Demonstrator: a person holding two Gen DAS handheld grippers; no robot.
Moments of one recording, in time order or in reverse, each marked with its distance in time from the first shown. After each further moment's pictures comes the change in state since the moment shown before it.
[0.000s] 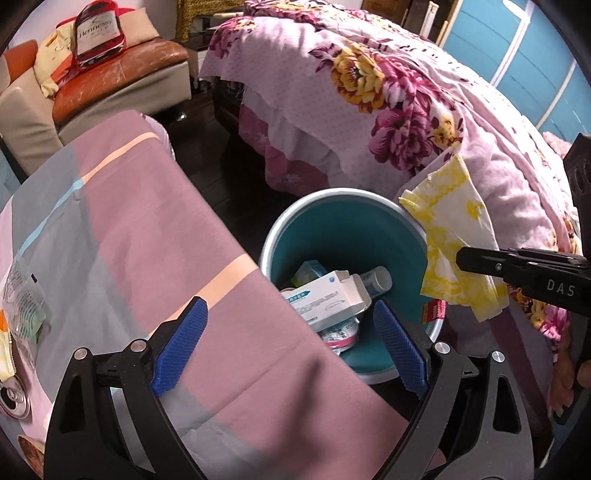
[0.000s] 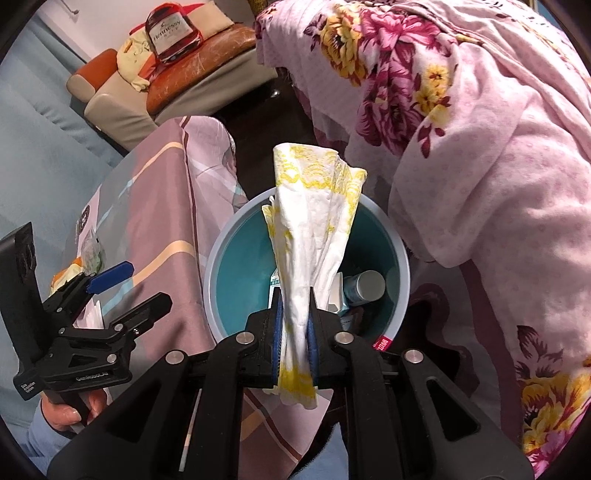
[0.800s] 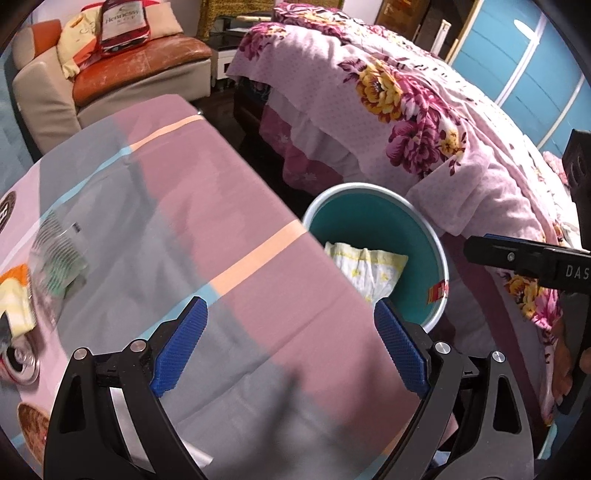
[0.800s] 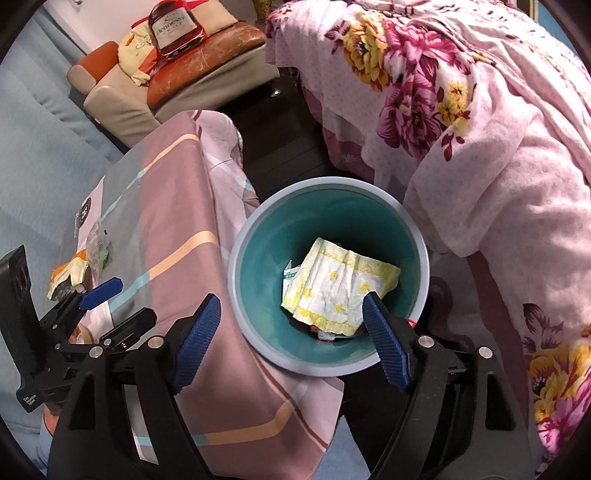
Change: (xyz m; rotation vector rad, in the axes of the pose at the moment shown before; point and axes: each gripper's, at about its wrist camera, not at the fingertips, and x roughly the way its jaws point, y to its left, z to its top) left arm -0.043 0.046 -0.040 -0.071 -0.033 -0.012; right arm -0.011 0.048 -0.010 -0.020 -0.008 -0.044
